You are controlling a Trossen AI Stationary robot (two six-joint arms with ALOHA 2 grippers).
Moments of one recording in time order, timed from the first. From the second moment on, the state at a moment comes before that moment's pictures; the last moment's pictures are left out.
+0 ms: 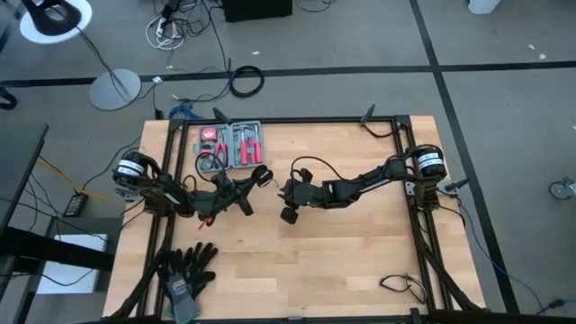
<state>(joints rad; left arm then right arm) -0.21 1.69 0.19 1.50 -0.84 -0.37 0.08 1.91 1.04 0.26 0.41 0.26</state>
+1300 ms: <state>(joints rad) -0.21 1.69 0.19 1.50 -0.83 -0.37 0.06 1.91 1.04 0.41 0.34 0.16</state>
